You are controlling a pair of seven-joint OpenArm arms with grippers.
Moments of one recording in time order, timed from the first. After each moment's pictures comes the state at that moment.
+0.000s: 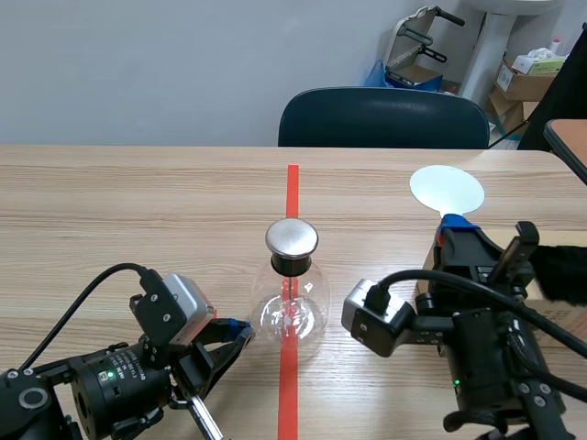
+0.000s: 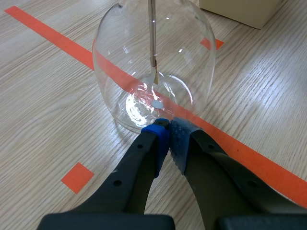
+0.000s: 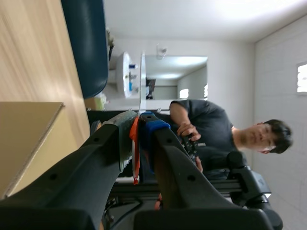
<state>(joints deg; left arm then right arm) 3.9 -32.3 45.0 73.9 -11.3 -9.4 -23.2 -27.8 11.0 -14.5 90.4 -91.1 -34.8 -14.5</state>
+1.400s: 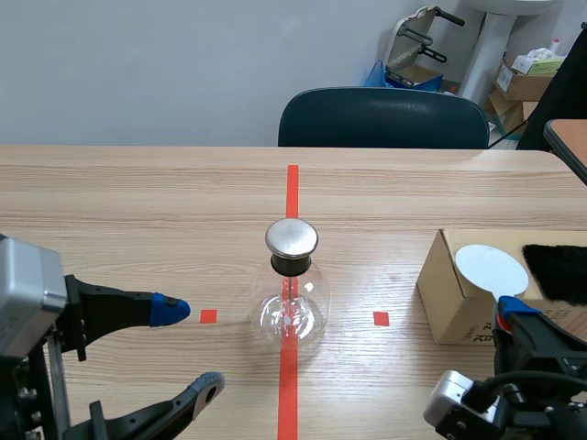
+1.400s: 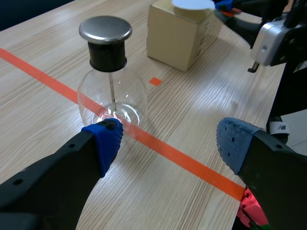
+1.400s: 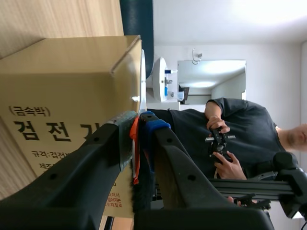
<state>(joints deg) 16.7 -61.3 45.0 106.4 -27.1 -9.4 -26.4 -33.6 2.8 11.1 80.2 -78.1 -38.3 23.0</state>
